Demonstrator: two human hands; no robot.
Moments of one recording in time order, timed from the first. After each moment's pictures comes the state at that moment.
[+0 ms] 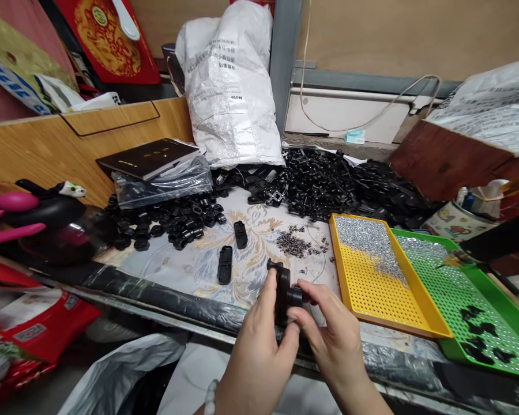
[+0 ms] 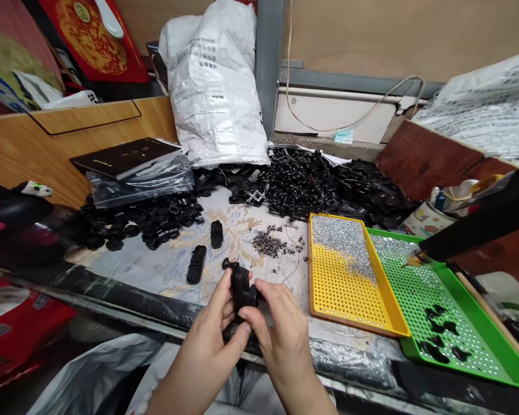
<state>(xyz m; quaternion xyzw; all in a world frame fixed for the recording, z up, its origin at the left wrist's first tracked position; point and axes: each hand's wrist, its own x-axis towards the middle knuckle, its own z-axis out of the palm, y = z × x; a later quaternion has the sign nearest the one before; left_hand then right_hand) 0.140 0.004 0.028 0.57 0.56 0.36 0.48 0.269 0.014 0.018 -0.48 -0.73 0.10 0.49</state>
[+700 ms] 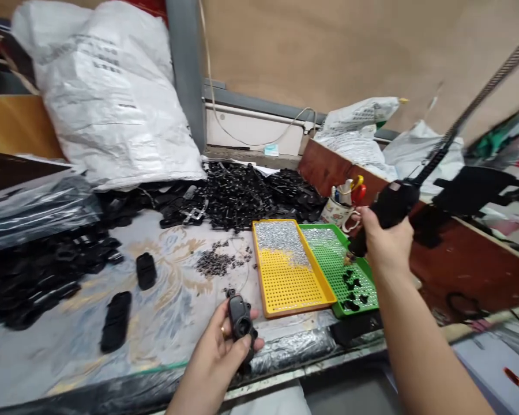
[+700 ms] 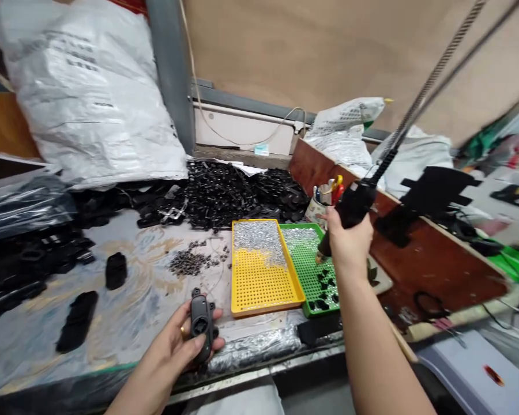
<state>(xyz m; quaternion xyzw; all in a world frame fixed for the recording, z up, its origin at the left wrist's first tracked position) 0.199 0.020 0.029 0.35 0.44 0.30 0.77 0.509 0.058 0.078 -0.69 -0.37 -0.06 0.62</state>
